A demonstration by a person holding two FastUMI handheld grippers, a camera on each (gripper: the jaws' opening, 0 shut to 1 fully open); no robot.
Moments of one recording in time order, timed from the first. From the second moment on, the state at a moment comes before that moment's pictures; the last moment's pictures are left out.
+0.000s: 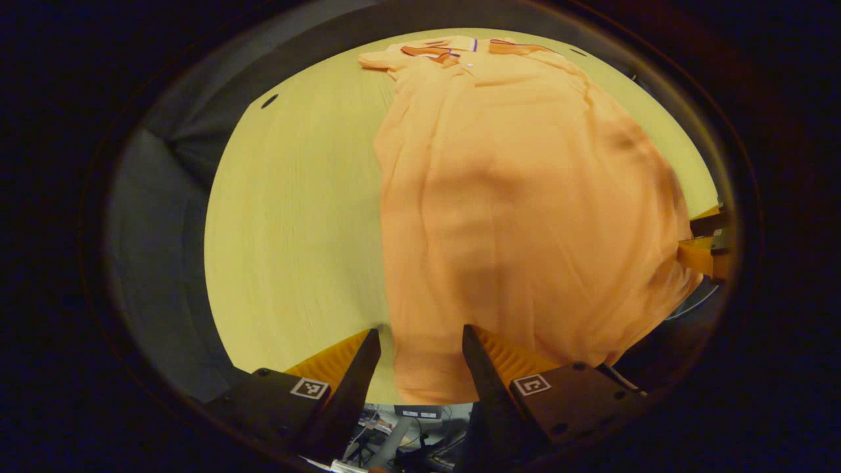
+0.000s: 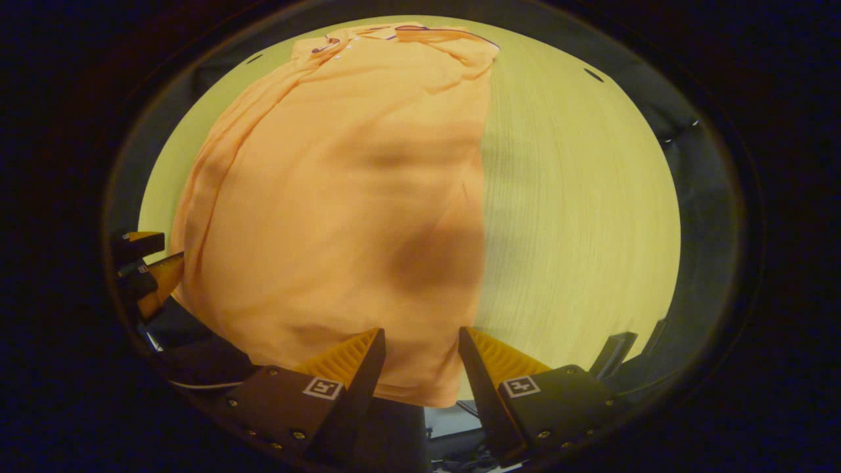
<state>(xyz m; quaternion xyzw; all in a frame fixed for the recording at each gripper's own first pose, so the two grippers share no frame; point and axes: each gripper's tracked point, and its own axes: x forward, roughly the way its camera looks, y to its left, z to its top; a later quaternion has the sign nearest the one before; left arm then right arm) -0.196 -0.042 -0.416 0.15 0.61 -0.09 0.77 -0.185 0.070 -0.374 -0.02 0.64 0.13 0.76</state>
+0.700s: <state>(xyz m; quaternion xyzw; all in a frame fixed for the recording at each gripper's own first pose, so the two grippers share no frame) -0.187 -0.071 -0.429 0.15 0.63 -0.13 0.75 -0.176 0.069 -0.376 -0.01 0.65 0.12 0.75</state>
